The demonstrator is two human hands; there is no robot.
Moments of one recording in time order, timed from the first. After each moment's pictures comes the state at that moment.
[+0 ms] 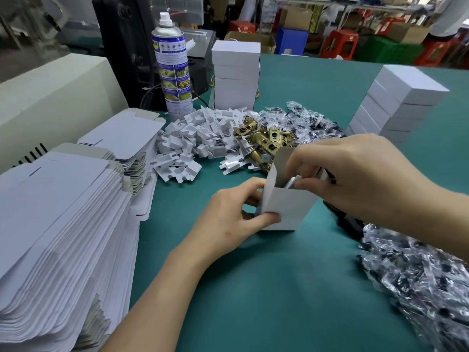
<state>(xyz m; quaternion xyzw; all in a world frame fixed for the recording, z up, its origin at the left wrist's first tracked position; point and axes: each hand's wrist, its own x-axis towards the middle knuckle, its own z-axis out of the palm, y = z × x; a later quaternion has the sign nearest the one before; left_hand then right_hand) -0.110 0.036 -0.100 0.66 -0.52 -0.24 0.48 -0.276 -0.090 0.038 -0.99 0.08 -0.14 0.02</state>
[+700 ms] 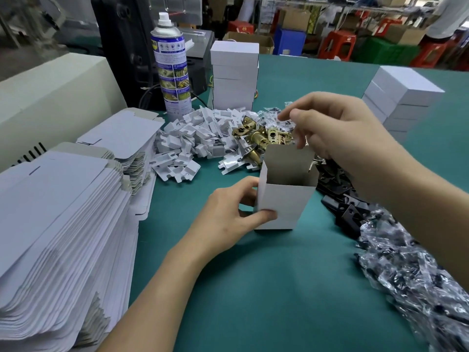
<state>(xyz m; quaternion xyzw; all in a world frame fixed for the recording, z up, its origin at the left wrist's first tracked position) -0.108 0.036 -0.103 0.68 -0.49 -0.25 0.48 -0.240 -0.092 0.047 -0.81 0.26 -0.26 0.46</state>
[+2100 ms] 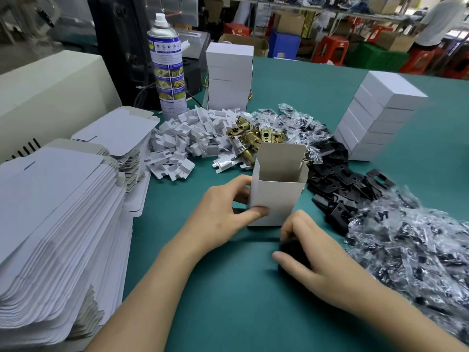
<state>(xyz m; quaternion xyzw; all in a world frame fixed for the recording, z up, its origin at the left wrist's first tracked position) -0.110 0.035 -0.103 0.69 -0.49 -0.24 0.48 -0.324 -0.056 -0.083 -0.95 0.16 -0.10 0.26</state>
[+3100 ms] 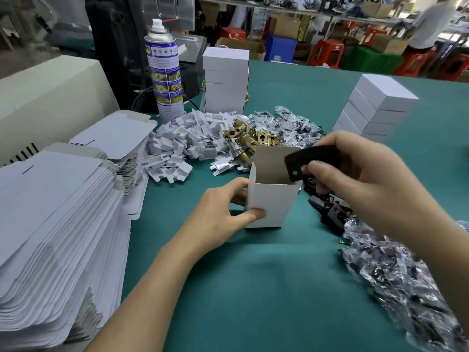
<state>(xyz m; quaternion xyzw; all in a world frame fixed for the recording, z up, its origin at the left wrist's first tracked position) -0.108 0.036 -0.105 0.68 -0.49 -0.25 0.48 -0.310 -0.085 0.025 -0.88 0.20 -0.27 0.32</state>
